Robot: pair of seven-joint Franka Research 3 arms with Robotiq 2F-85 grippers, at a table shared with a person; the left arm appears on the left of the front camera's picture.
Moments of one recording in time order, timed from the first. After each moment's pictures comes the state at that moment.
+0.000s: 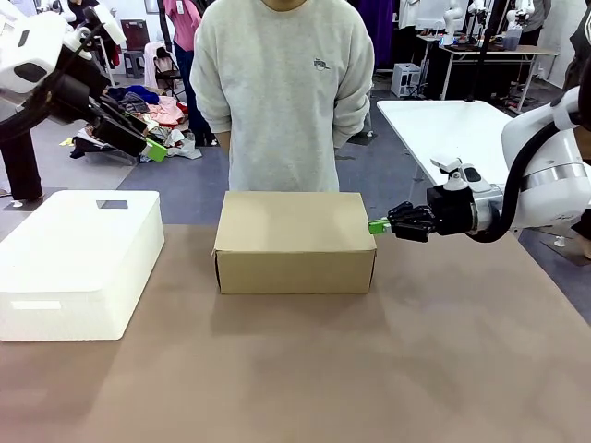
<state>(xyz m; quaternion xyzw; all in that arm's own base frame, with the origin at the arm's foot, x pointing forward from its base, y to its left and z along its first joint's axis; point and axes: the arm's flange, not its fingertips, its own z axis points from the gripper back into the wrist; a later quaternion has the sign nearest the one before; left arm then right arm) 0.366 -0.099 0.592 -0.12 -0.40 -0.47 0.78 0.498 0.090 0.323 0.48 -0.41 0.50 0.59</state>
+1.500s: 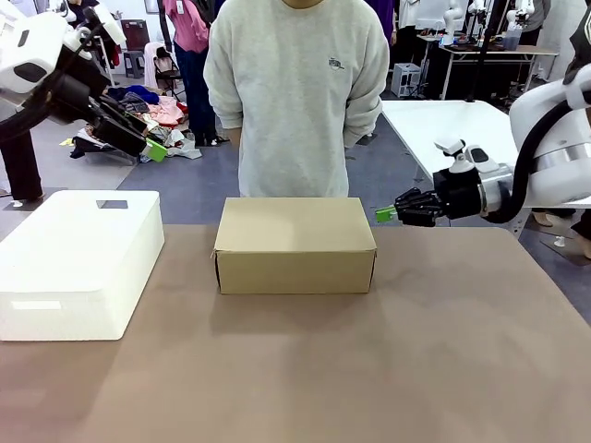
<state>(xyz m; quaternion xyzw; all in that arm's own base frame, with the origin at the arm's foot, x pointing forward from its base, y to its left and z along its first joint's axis) 0.366 -0.099 0.592 -0.12 -0.40 -0.47 0.78 0.502 0.080 0.364 0.45 -0.38 0.51 0.63</state>
